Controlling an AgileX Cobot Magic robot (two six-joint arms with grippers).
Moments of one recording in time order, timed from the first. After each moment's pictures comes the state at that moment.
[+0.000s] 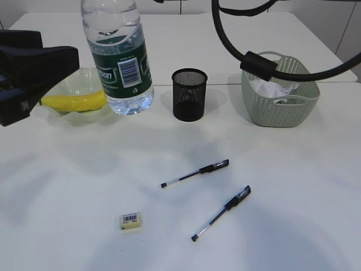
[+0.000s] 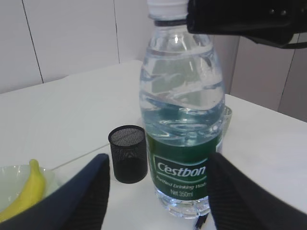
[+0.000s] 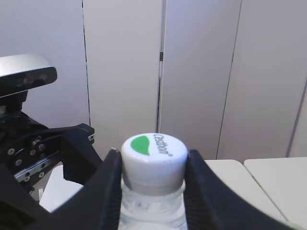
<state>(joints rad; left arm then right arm) -0.63 0.95 -0.56 -0.13 -0.21 0.11 0.41 1.73 -1.47 1.71 1.05 -1.92</state>
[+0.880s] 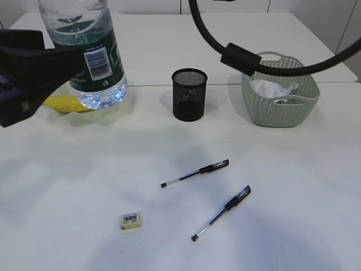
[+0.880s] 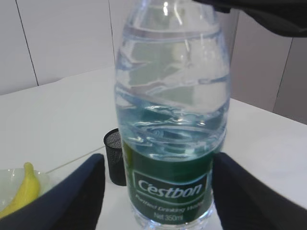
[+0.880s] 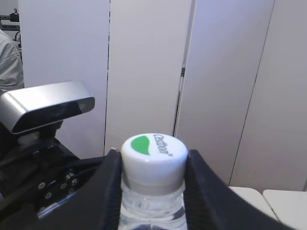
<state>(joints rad) -0.63 0.95 -0.56 -0.05 -0.21 0.03 0.49 1.73 -1.53 1.71 1.06 -1.93</state>
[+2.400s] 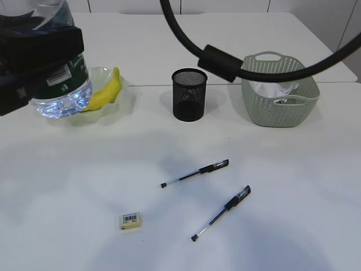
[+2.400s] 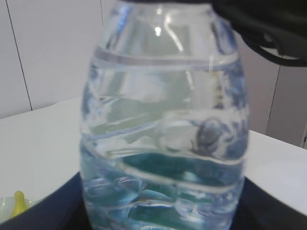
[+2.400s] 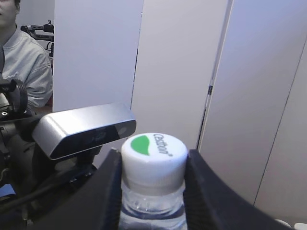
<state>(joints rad) -0.64 0.95 -0.56 0.00 -0.30 -0.01 0.57 1.73 -1.56 1.72 1.07 -1.94</state>
